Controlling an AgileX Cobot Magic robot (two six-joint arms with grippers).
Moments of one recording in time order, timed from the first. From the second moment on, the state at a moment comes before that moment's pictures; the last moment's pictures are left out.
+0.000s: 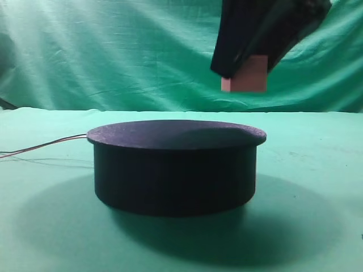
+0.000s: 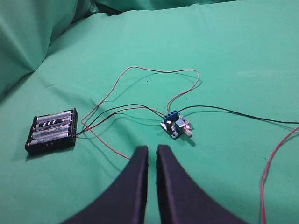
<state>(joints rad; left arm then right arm) 0.03 -0.02 0.03 0.22 0.37 -0.08 0.46 1.36 -0.78 0.26 0.63 -0.30</state>
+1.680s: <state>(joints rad) 0.03 -0.02 0.03 0.22 0.37 -0.08 0.35 0.60 -0.49 0.09 0.78 0.04</state>
